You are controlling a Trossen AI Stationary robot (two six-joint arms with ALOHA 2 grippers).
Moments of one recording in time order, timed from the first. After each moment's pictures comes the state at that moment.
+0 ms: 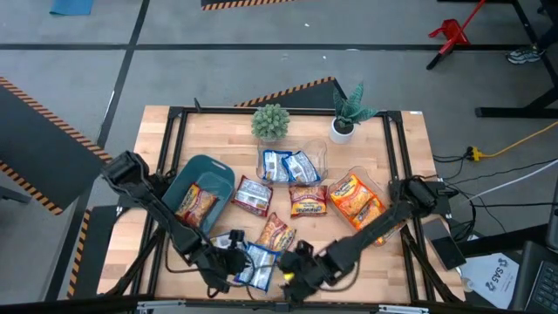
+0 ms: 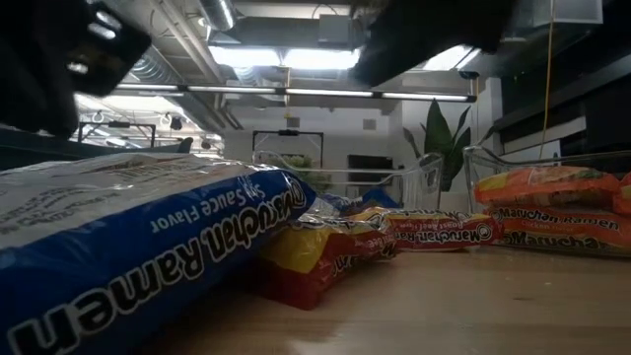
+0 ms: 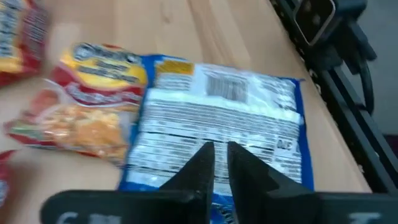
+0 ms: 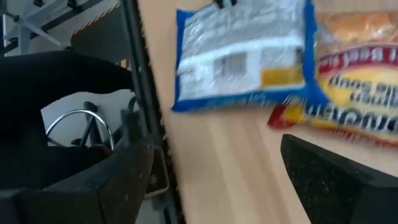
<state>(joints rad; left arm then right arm) -0.79 1.73 0.94 -0.07 -0.47 -0.38 0.62 2.09 1.68 -0.53 0.20 0.91</state>
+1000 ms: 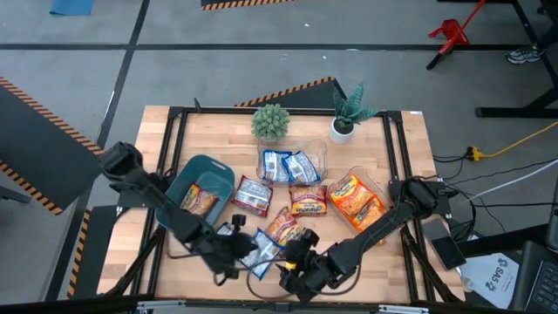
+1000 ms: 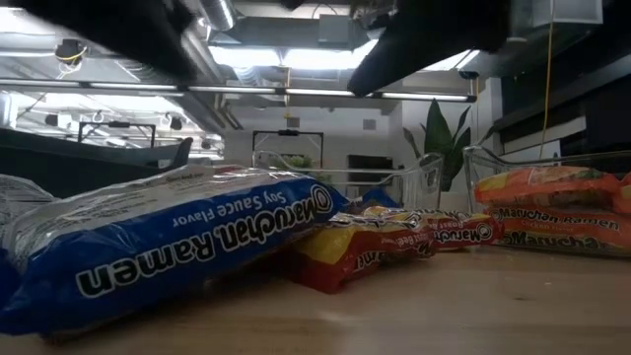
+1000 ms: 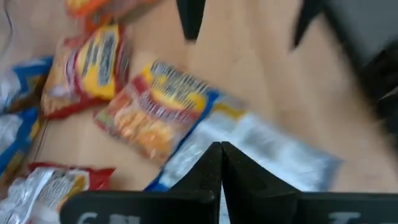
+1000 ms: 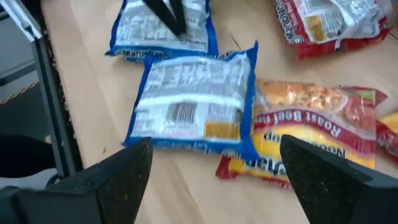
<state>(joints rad) -0.69 1.63 0.97 -0.15 -0.56 -0.35 0.64 2.10 1.67 -0.63 0.59 1.04</state>
